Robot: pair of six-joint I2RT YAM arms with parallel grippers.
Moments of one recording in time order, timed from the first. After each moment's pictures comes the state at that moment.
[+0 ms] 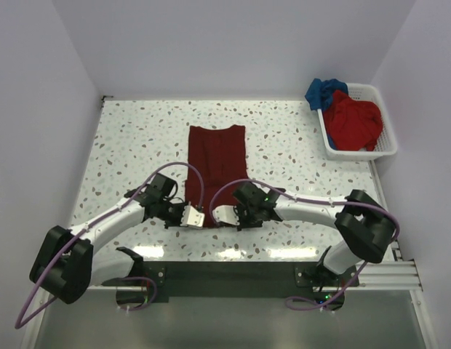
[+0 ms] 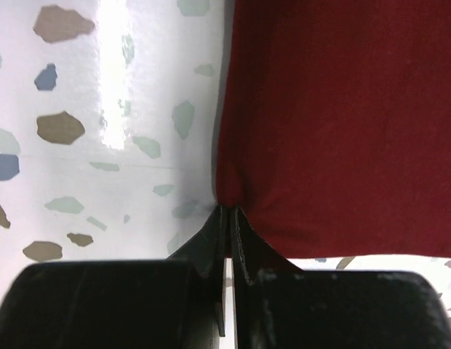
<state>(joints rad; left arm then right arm) -0.46 1.19 0.54 -0.56 0.62 1.19 0.95 1.55 0.82 -0.43 -0.15 -0.77</state>
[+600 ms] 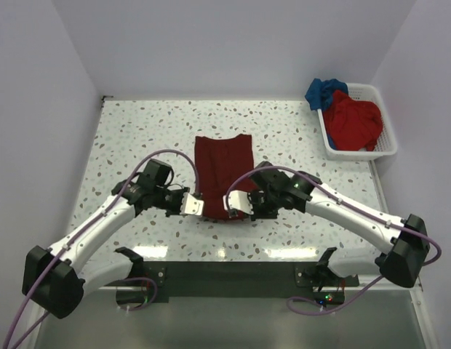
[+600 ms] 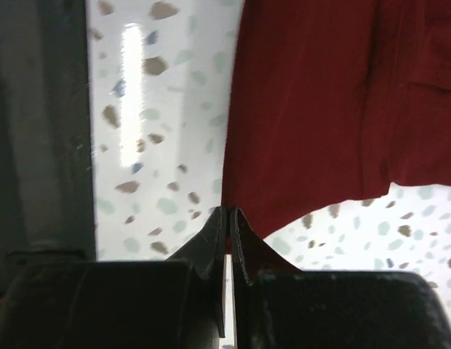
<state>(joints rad) -0.47 1.08 0.75 -0.69 0.68 1.14 0.90 1.28 1.07 -0.89 -0.23 -0.77</state>
